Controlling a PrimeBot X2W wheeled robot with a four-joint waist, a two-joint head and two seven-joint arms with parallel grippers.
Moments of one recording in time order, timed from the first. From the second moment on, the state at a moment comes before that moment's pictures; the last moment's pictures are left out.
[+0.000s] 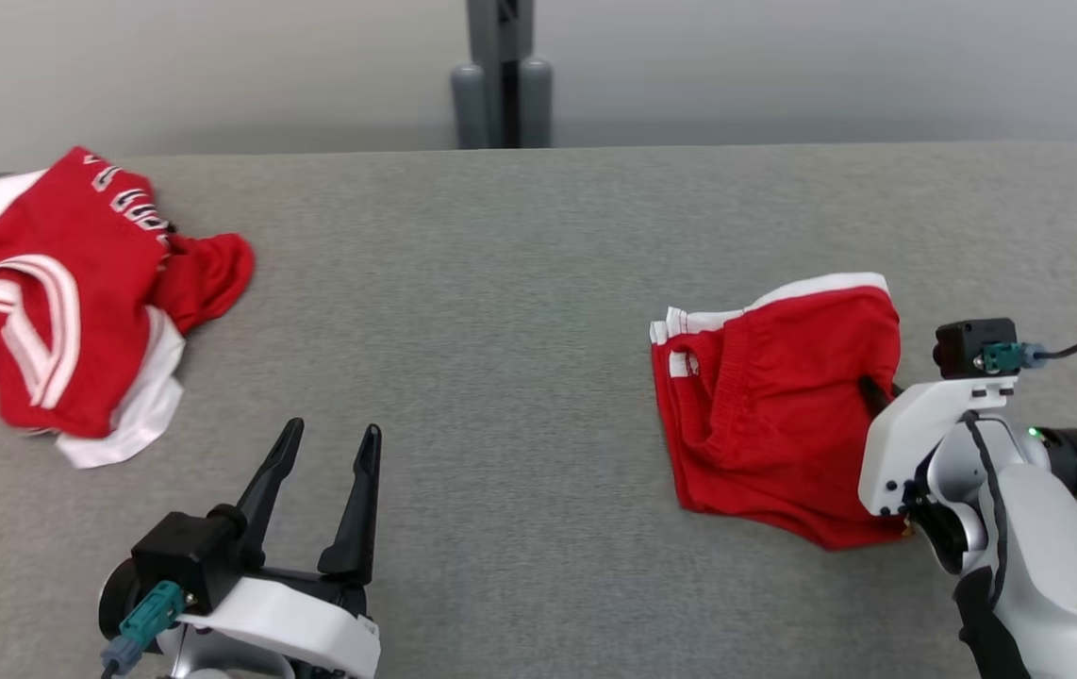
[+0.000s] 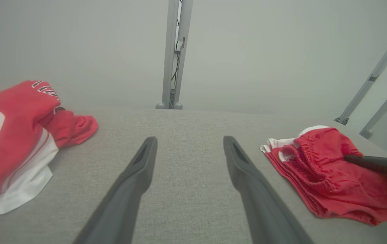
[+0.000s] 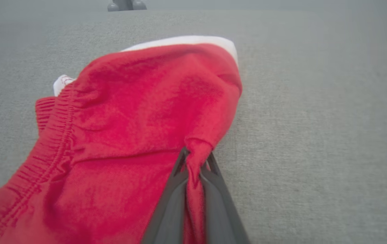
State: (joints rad) left arm -0.12 0.42 -0.58 -0.08 -0.68 0.33 -0.21; right arm -0.53 -0.06 -0.01 0.73 0.12 0.13 0.25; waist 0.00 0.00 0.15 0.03
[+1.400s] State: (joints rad) left arm -0.26 0.46 -0.58 -0.16 -0.61 0.36 -0.17; right arm -0.84 -0.22 -0.24 0.86 -0.21 0.13 0.13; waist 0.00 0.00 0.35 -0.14
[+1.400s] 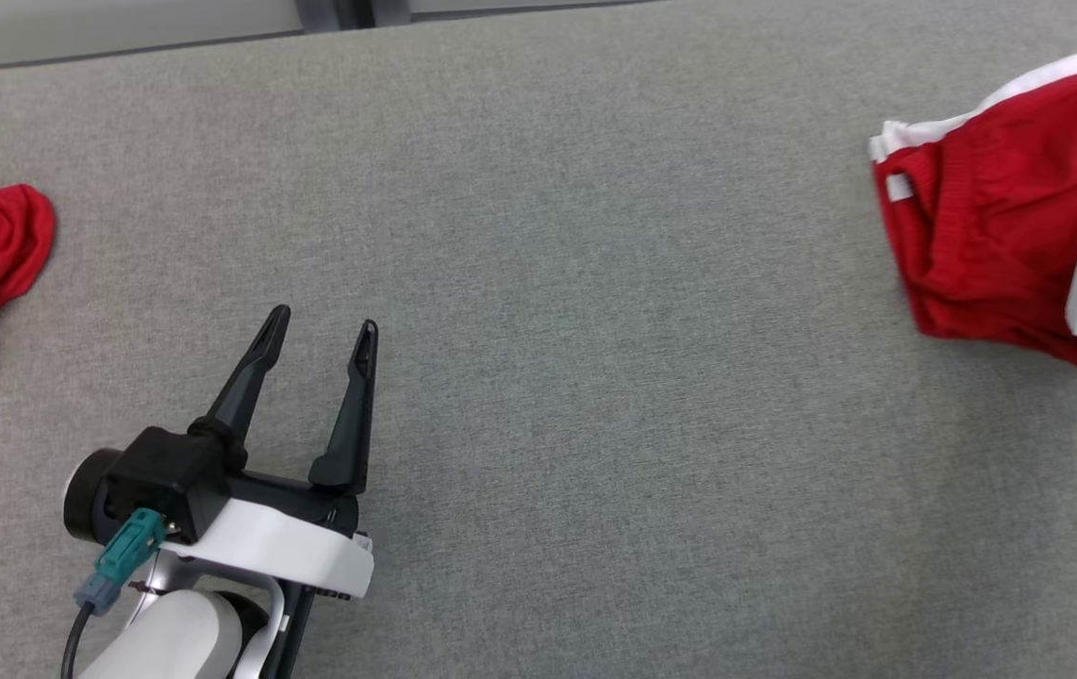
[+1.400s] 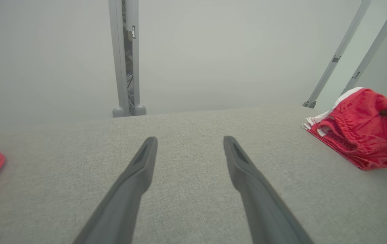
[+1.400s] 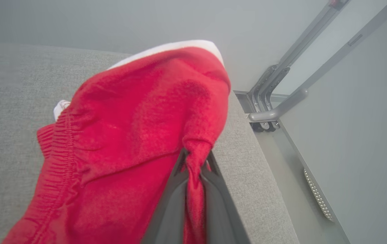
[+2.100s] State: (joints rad) left arm -0.29 0.46 -0.59 -0.17 -0.60 0.36 -0.17; right arm -0.88 -0.24 -0.41 0.87 -0.49 0.13 0.08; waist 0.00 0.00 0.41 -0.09
